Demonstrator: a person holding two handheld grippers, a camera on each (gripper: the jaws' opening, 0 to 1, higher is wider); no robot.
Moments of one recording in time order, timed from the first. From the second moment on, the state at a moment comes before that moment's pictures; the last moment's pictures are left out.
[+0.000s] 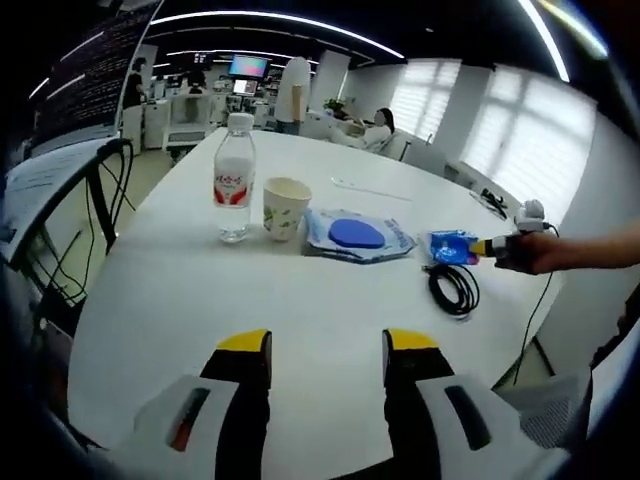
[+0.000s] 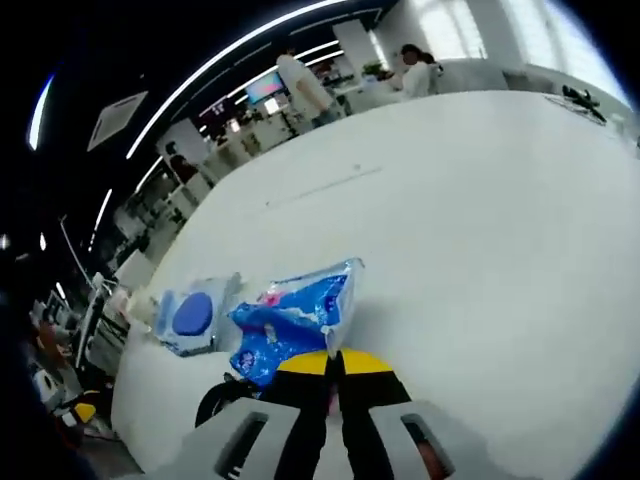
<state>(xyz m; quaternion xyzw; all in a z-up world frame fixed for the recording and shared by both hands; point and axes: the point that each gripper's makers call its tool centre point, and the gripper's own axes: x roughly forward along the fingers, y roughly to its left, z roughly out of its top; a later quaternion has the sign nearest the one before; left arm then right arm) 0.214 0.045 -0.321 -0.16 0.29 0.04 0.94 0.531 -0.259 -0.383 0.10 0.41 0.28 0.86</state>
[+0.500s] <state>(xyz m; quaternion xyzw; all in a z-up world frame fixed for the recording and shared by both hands) 0.199 0.053 -0.313 -0.17 0.29 0.07 0.94 0.557 -0.243 -0.408 0.05 0.44 0.30 0.85</state>
